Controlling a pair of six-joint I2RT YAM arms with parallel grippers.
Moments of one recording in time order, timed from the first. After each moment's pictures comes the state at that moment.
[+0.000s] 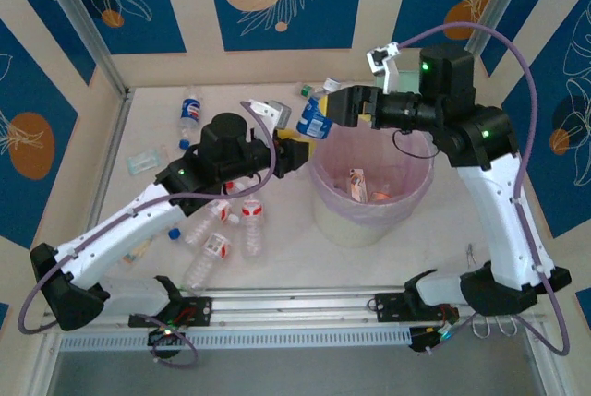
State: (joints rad) left arm -0.84 1.24 1.28 -0.27 0.16 -0.33; right arm 0.43 1.34 1.93 -1.02 -0.60 0.47
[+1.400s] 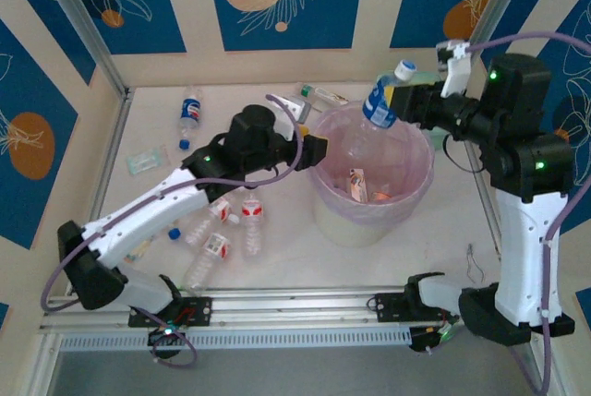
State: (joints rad) left arm -0.87 1.43 1.40 -0.36 0.05 -0.31; right arm 0.16 1.18 1.91 -1.13 -0.45 0.20
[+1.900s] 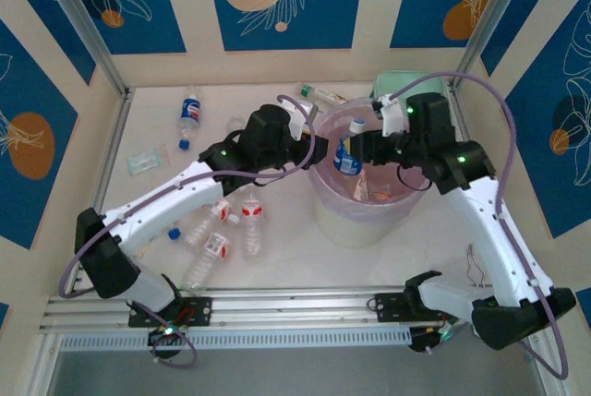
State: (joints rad) left arm -0.86 1.52 1.43 -0.36 0.04 -0.36; right arm 0.36 1.14 1.36 -0.91 -0.34 0.21
